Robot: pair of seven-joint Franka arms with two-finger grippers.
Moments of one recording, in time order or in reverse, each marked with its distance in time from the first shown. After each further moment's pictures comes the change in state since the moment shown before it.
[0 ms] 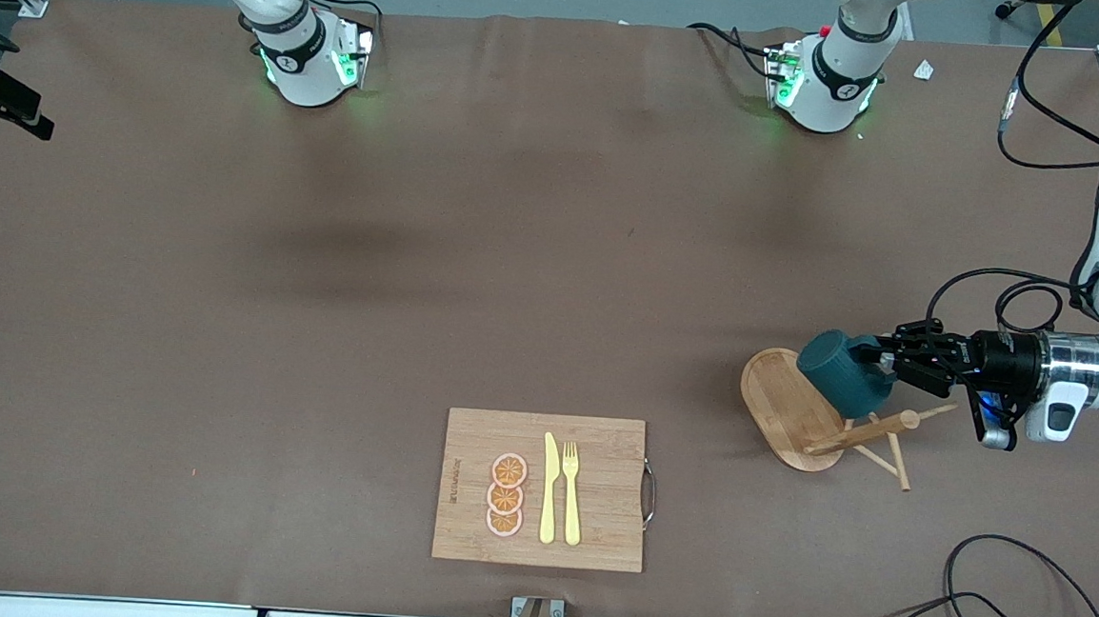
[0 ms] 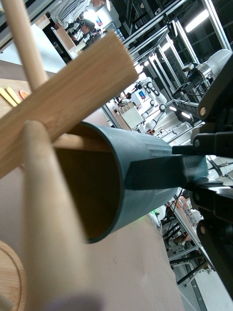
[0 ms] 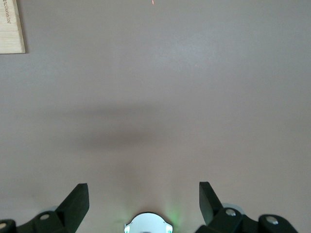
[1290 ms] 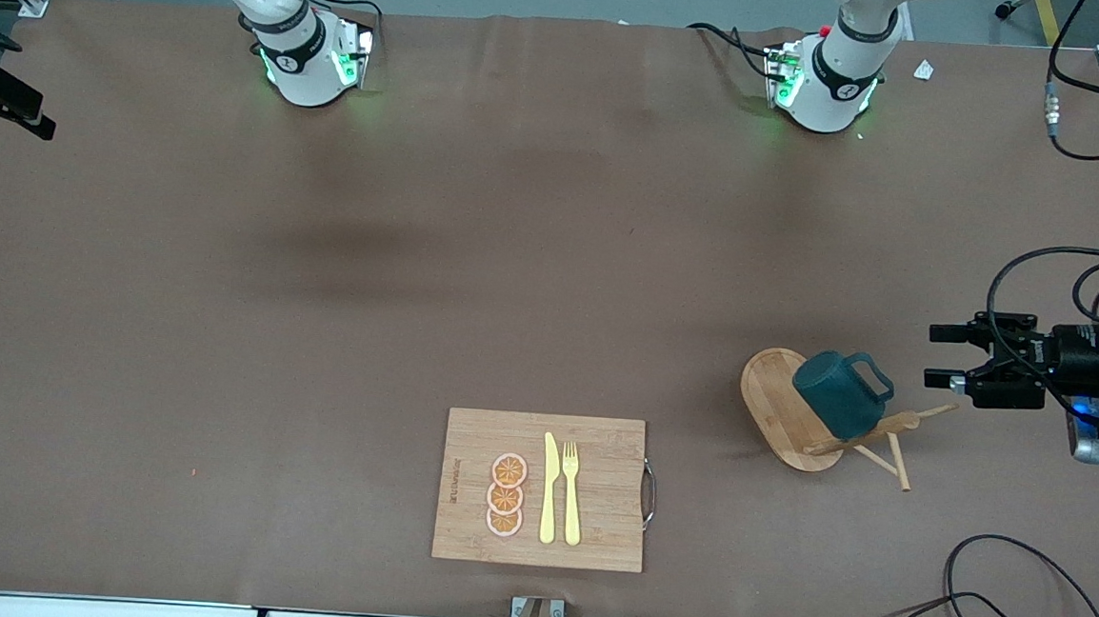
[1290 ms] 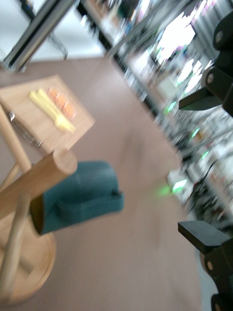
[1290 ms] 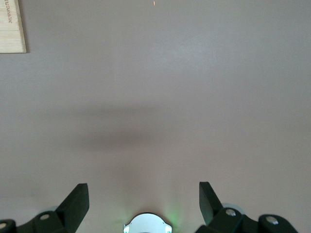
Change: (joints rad) left arm -0.017 -0.063 -0.030 0.256 0.286 -0.016 -0.189; right arm 0.001 0.000 0.005 0.002 -0.003 0.001 -0.003
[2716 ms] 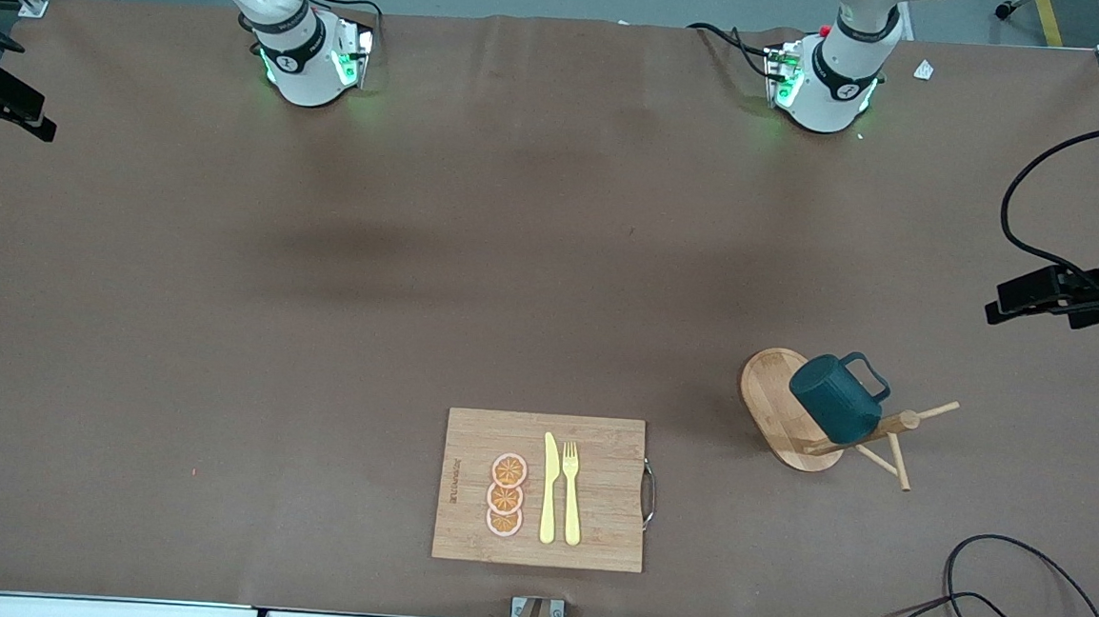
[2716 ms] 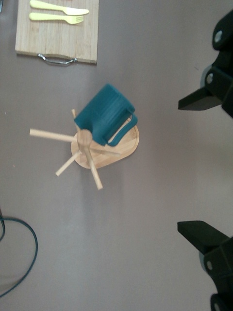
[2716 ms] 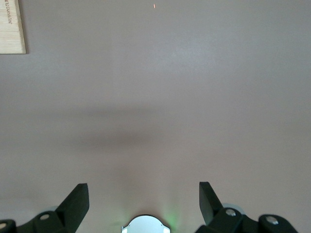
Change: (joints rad) left arm -0.105 -0.224 -0.139 0.080 0.751 0.077 0.436; right arm 0.004 0.000 0.004 0.000 -0.008 0.009 -0.002
